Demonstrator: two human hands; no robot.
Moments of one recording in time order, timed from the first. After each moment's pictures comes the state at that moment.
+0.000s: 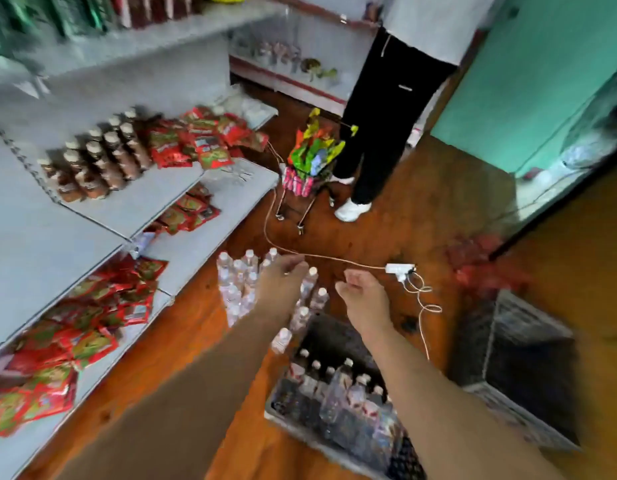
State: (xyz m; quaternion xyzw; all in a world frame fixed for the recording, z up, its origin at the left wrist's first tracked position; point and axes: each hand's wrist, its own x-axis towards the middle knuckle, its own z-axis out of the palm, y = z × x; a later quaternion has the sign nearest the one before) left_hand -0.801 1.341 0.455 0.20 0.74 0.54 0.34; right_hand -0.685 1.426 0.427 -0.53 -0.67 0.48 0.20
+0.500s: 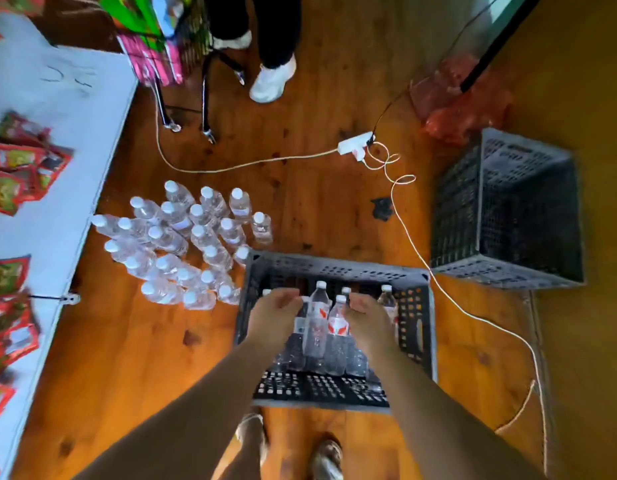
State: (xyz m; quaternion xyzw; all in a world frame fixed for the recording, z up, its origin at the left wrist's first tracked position) left_hand -0.696 1.477 0.193 0.23 0.75 0.28 0.55; right_hand -0.542 1.514 0.166 -0.73 -0.42 0.54 0.08
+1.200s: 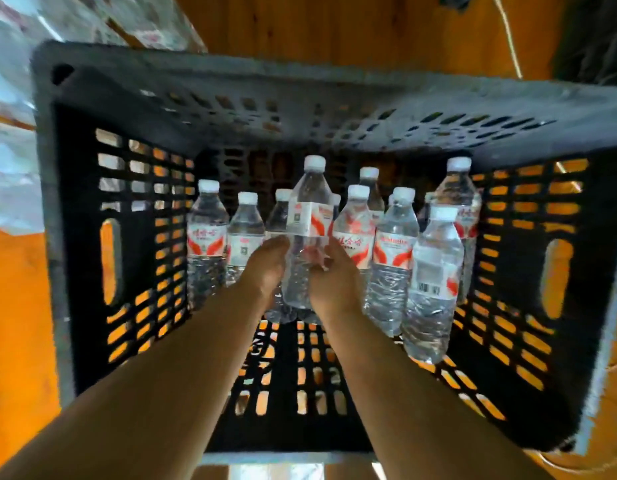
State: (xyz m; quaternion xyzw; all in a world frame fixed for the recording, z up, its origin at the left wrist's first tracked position) left_hand -0.624 1.483 -0.201 0.03 0.73 0.18 0.66; right_hand -0.529 1.476 -0.188 -0.76 -0.32 0.56 0.04
